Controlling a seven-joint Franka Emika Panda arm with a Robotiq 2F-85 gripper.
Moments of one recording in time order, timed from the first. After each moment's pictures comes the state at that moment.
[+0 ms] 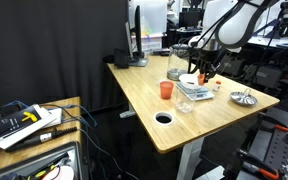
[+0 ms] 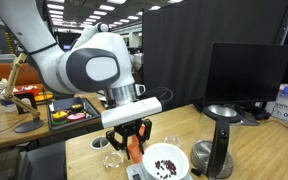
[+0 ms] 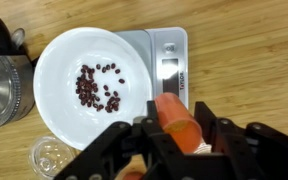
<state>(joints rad) 0.77 0.15 -0.91 -2.58 -0.26 2.78 -0.94</state>
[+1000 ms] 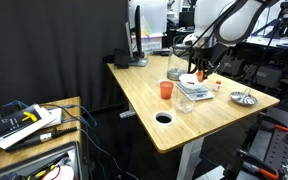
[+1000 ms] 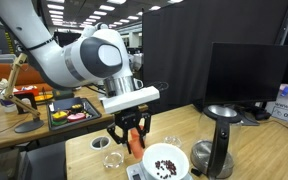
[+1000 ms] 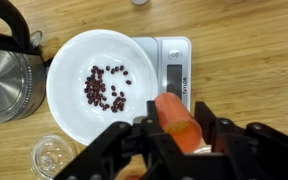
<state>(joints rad) 0.69 0.13 -0.79 -2.52 -0.46 2.63 -0.78</state>
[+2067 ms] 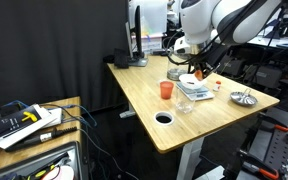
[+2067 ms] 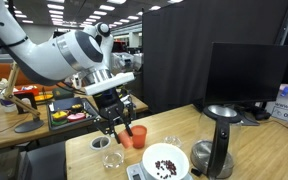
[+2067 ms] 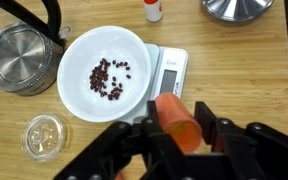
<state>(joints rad) 0.22 0.07 -0.11 -2.49 -0.85 2.35 -0.49</state>
